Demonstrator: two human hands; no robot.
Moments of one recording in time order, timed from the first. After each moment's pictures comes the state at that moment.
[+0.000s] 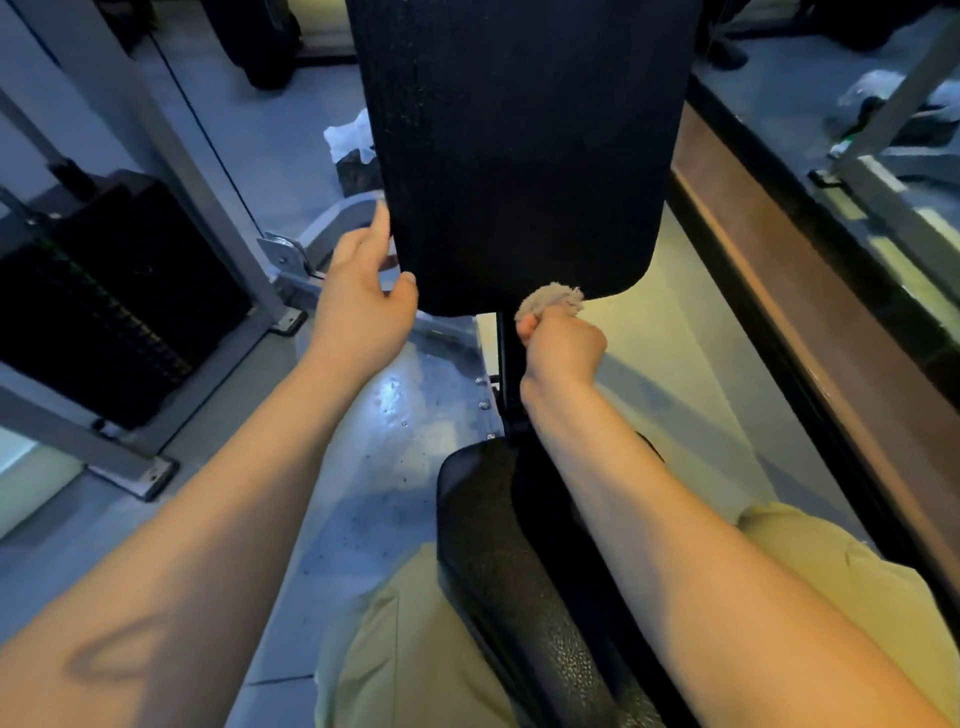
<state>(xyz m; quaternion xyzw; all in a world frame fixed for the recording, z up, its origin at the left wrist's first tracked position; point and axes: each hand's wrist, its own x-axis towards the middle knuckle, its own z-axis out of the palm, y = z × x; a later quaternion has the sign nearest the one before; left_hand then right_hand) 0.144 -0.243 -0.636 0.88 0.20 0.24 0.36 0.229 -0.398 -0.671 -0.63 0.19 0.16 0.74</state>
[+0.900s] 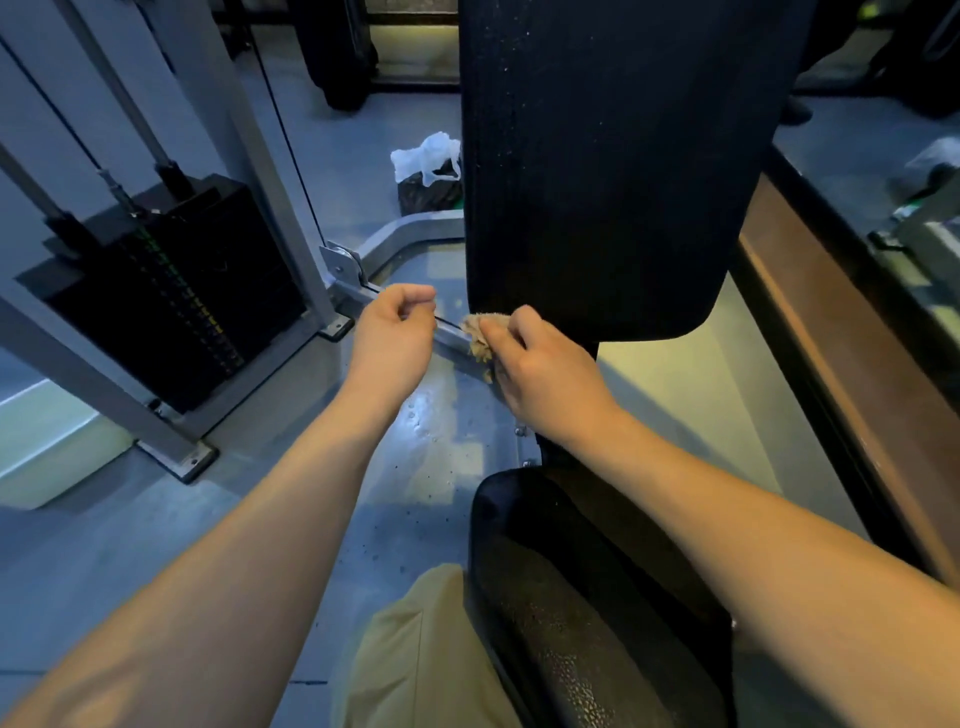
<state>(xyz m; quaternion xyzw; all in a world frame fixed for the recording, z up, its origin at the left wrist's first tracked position) 0.117 -0.236 -0.636 0.70 0.35 0.26 0.56 0.221 -0.378 -0.680 -0.79 -0.55 -0.18 0.18</state>
